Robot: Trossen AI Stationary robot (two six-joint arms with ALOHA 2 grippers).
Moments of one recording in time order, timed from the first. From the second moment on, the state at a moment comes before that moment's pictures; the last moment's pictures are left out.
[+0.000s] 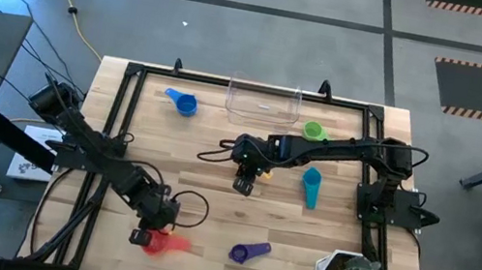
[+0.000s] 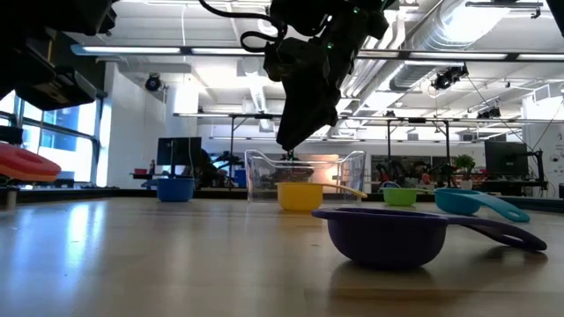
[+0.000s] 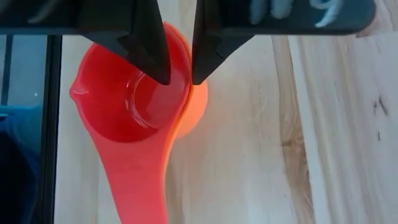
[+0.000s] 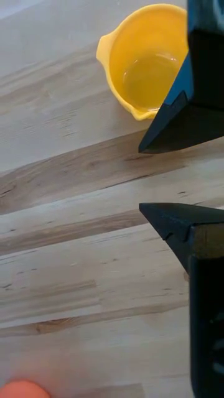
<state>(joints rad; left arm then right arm) -0.59 1.48 0.89 -0.63 0.12 -0.57 -0.02 1.88 1.41 -0.56 -0.05 0.26</state>
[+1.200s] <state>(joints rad) 0.13 1.13 0.89 -0.99 -0.20 -0.03 -0.02 1.88 1.41 -0.55 -0.05 0.20</state>
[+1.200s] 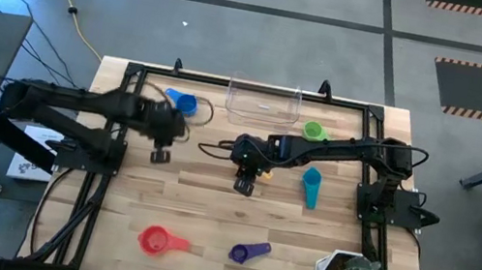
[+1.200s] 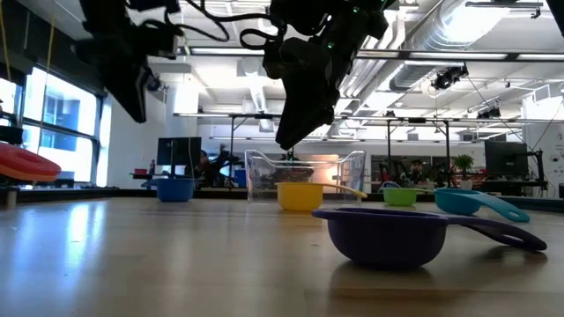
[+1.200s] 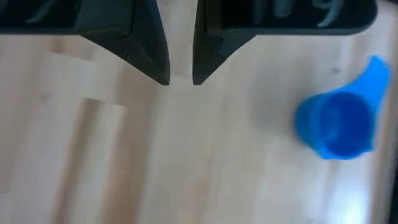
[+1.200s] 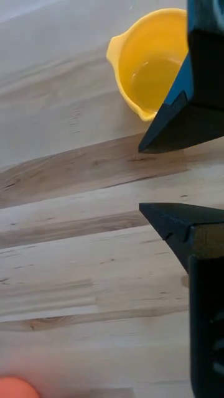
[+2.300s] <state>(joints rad) 0.84 1.49 1.10 -0.70 -0.07 0.39 -0.02 1.88 1.41 -0.55 0.00 0.20</state>
